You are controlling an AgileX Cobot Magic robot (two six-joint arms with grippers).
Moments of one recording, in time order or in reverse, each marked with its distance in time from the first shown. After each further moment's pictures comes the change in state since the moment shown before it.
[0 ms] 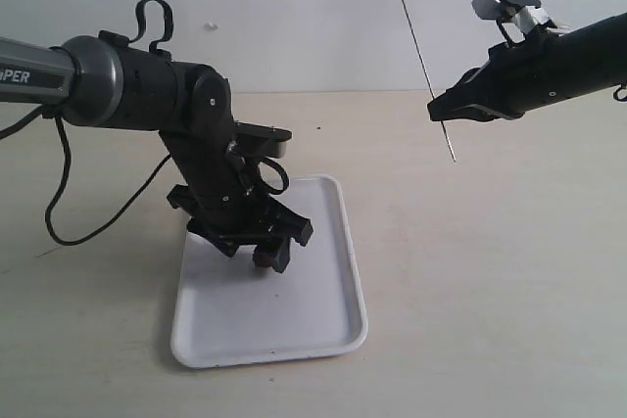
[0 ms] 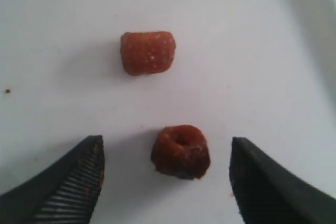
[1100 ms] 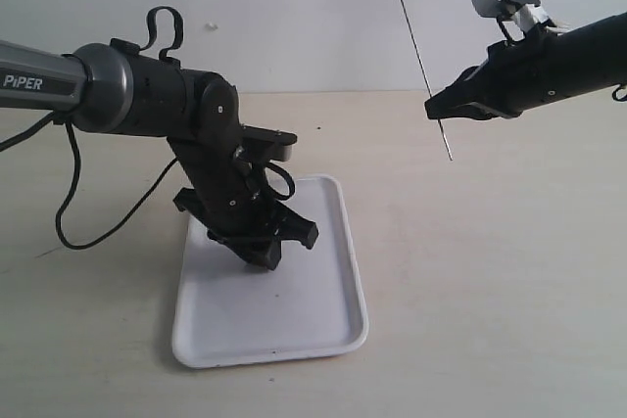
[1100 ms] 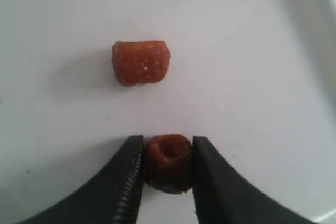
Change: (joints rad) left arm -0.009 0.019 -0.002 0.002 -0.022 -0.014; right arm 0.000 0.000 0.000 0.021 0.018 -0.015
